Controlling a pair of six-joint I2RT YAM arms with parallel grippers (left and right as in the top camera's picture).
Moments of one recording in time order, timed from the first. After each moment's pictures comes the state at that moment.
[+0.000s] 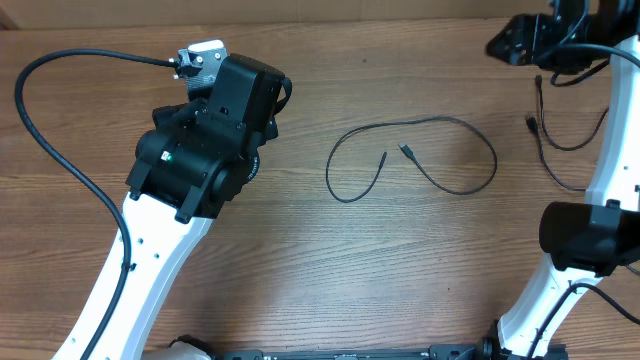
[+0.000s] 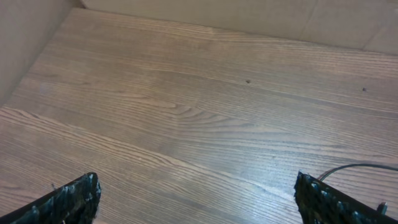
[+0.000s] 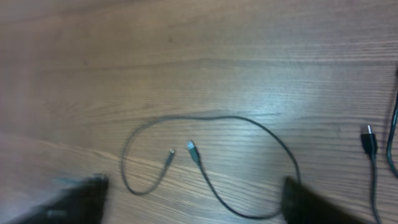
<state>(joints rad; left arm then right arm) -0.48 1.45 1.73 -1.21 -0.62 -0.57 -0.19 2.11 2.48 -1.54 -0.46 -0.13</state>
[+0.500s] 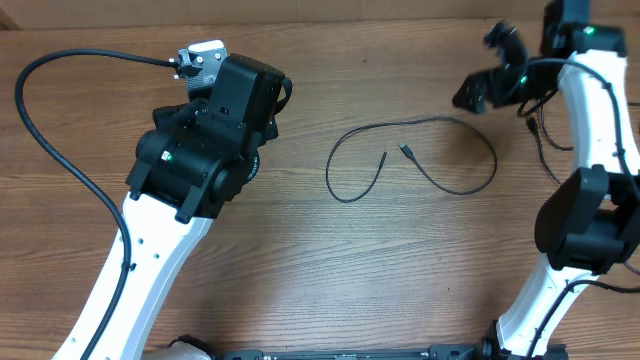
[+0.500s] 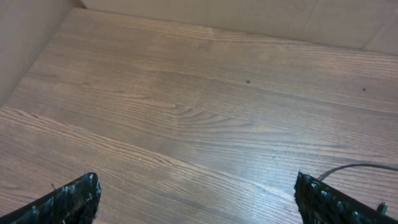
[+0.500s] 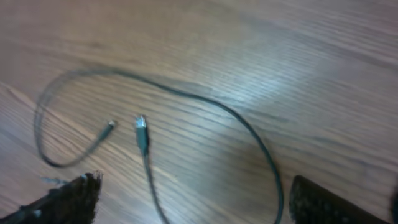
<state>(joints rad) -0.48 1.45 1.73 -1.21 -0.62 -0.57 -0.16 2.11 1.93 -1.17 -0.44 -0.52</state>
